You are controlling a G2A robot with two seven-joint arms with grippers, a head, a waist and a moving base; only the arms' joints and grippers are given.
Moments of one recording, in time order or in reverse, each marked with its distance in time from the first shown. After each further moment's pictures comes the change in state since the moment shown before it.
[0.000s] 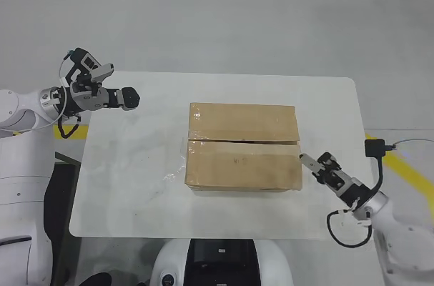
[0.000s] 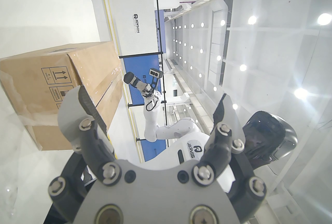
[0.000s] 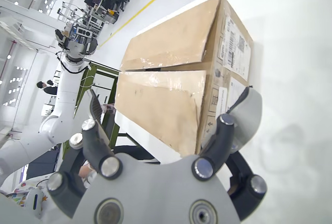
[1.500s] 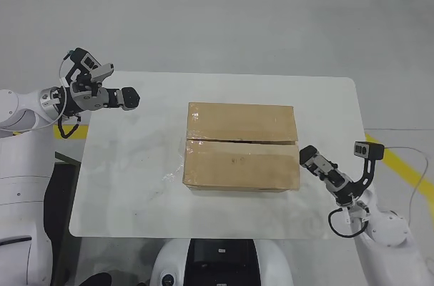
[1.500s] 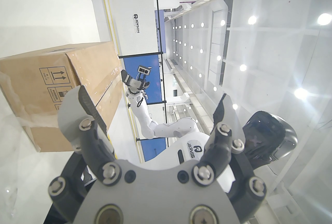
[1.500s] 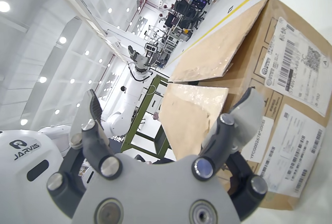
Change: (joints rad) left arm 0.000 0.000 0.000 0.000 0.000 0.000 0.000; right arm 0.167 0.001 -0.155 0.422 0.453 -0.505 0.012
